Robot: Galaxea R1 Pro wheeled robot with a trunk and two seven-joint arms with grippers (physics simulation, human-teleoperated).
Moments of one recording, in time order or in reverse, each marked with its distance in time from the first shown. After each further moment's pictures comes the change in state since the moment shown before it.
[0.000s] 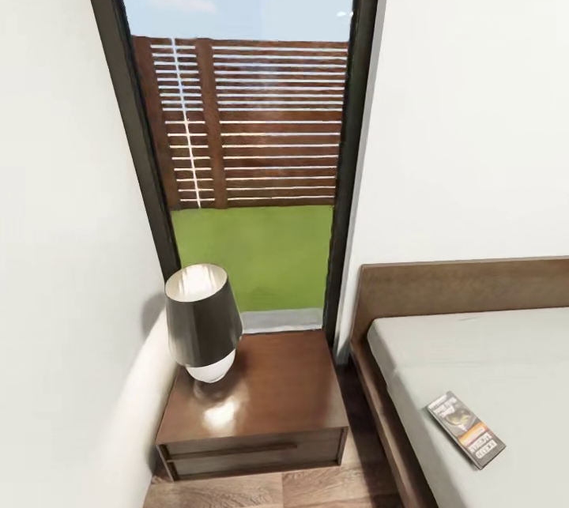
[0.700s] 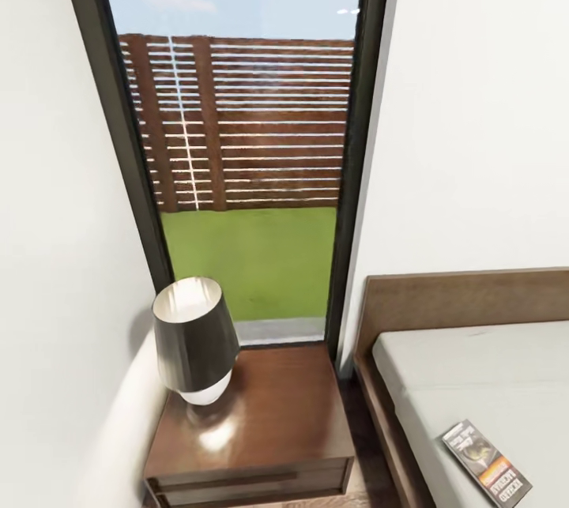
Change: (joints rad) left arm 0.000 0.000 0.000 0.000 0.000 0.000 0.000; right arm 0.000 0.000 0.000 0.000 0.000 0.000 0.001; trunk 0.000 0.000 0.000
